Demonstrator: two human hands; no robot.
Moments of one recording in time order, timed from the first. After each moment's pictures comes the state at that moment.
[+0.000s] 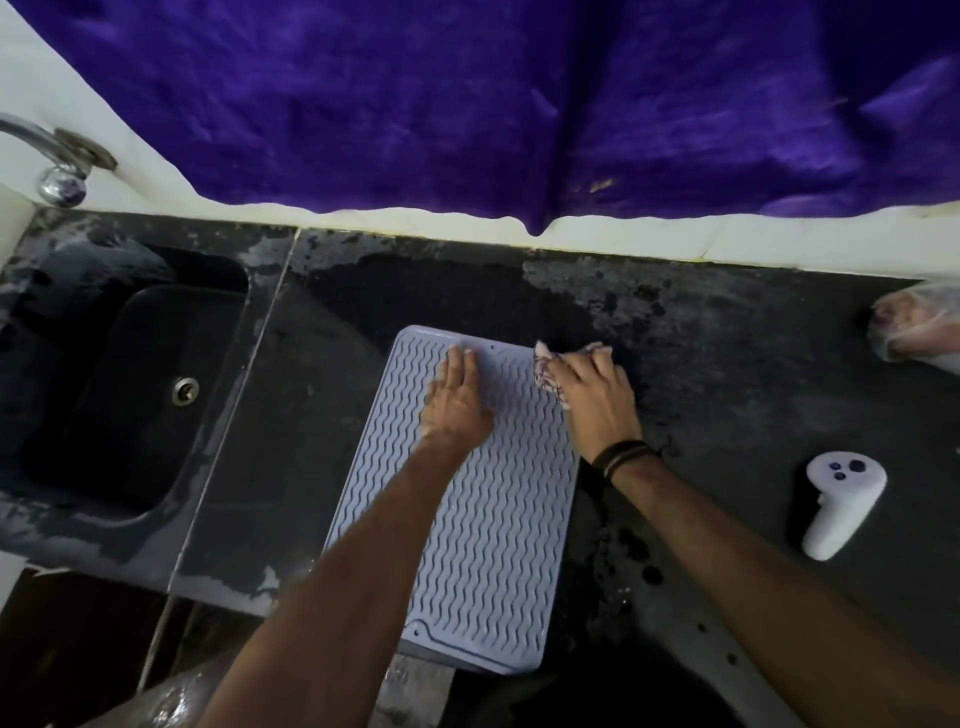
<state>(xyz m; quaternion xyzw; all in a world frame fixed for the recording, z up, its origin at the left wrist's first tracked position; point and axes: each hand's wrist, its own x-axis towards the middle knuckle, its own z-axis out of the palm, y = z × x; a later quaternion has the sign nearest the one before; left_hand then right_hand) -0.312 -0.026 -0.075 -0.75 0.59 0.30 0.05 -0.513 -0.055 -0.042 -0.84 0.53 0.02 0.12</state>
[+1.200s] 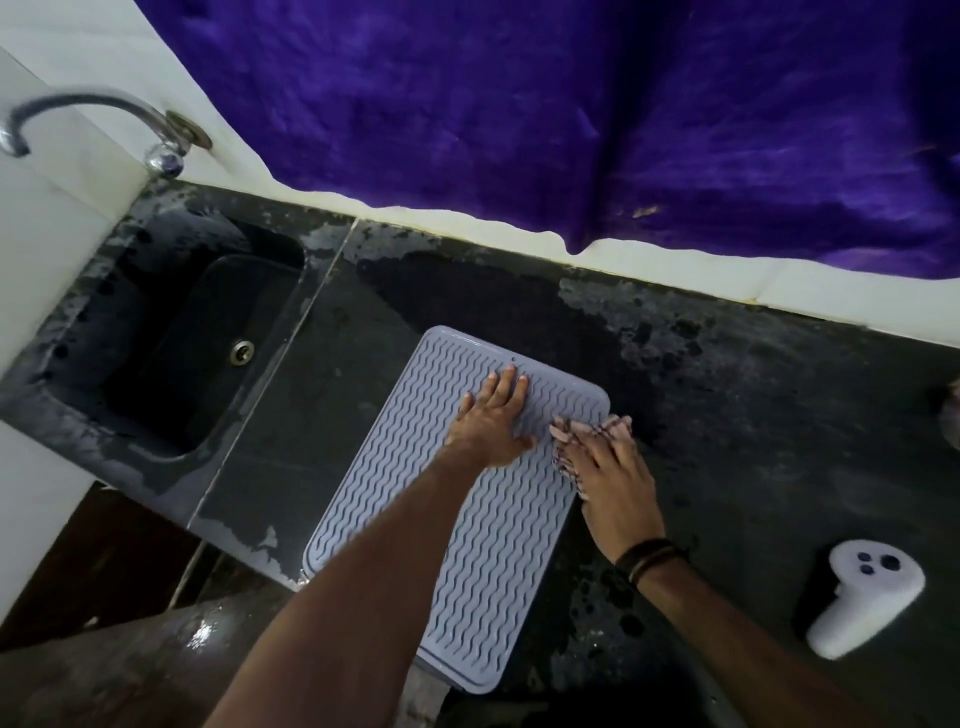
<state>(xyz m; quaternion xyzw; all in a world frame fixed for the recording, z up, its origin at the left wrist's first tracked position) -0.343 -0.031 -0.086 -0.72 0.60 0.32 0.12 -0.562 -0.018 -0.068 -0.88 0.44 -0.02 0.17</state>
